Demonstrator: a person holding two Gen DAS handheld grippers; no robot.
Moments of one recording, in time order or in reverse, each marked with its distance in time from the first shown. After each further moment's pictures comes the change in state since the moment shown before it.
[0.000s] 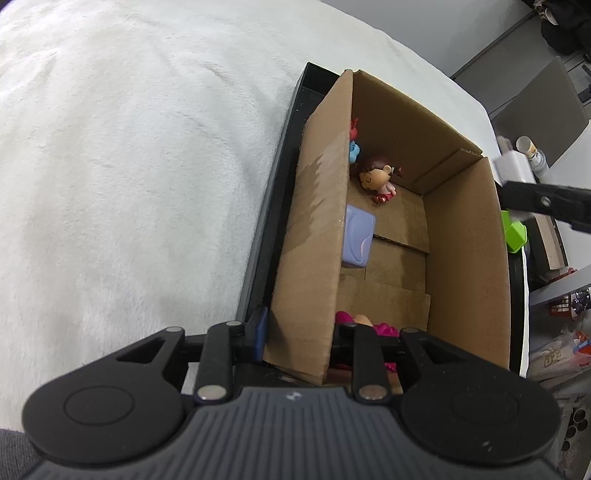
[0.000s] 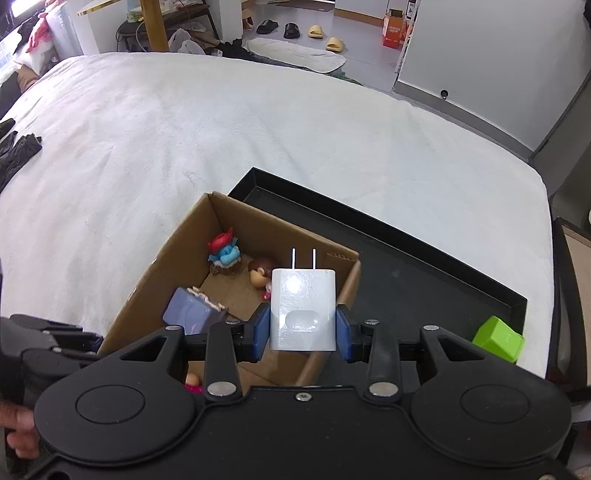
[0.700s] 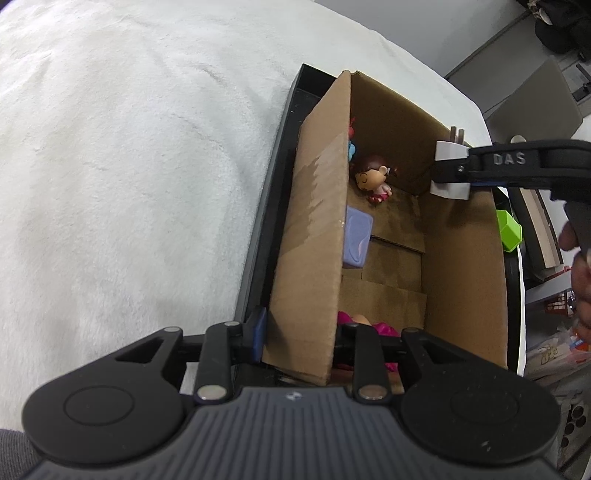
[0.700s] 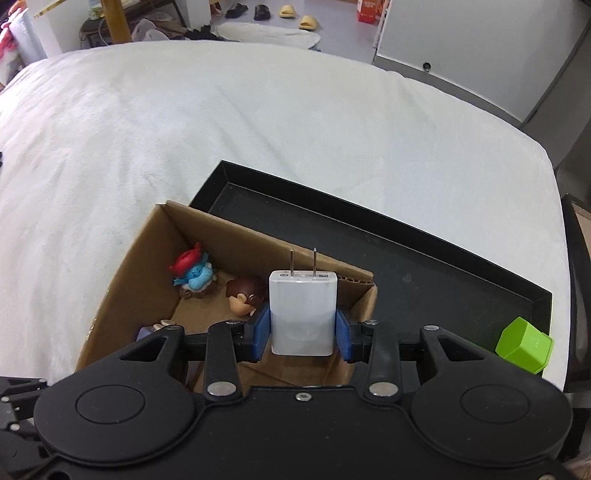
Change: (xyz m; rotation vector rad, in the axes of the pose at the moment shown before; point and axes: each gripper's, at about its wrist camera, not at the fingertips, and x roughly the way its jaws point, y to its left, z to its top) left arm 0.000 0.000 -0.002 0.016 -0.006 -0.016; right arm 0.062 -0.002 0.019 0.084 0.065 -0.056
